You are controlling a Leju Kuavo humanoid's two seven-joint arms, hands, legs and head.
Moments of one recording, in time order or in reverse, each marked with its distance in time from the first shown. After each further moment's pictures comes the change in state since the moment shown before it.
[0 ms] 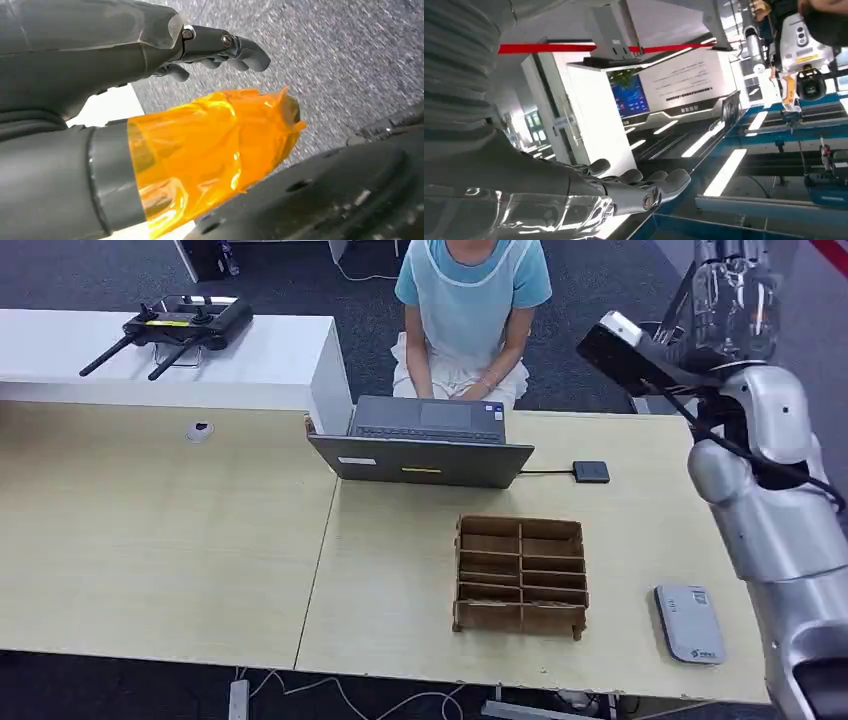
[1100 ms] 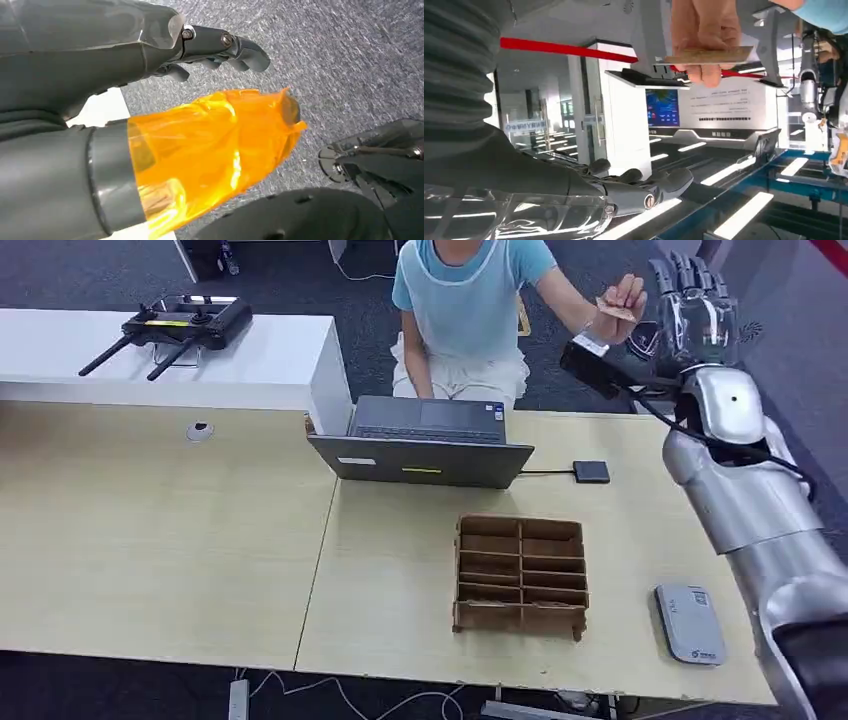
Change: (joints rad) left arm -0.002 0.023 0.014 0.000 0.082 0.033 -0.084; right arm -0.102 0.049 0.103 0.337 0.082 -0.010 0.019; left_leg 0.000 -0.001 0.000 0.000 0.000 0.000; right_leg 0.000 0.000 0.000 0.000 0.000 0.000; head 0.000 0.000
